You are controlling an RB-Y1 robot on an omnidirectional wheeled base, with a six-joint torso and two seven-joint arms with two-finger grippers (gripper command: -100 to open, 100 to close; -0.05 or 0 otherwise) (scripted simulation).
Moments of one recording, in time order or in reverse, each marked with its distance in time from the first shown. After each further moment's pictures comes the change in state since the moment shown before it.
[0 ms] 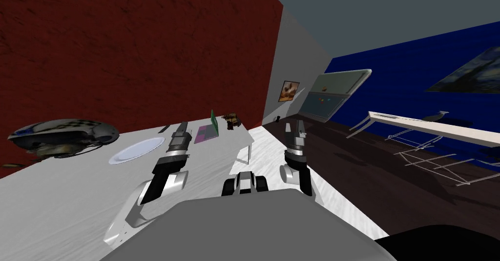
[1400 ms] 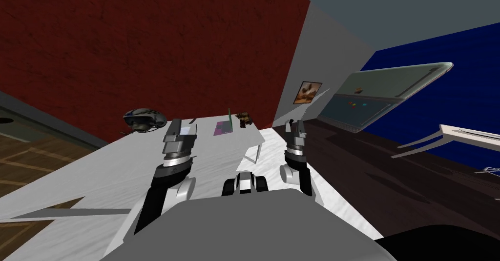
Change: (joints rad) left arm 0.137 -0.072 -0.195 -0.180 0.047 -0.276 0.026; right arm 0.000 0.000 0.000 0.000 0.000 0.000 0.000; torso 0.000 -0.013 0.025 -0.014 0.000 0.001
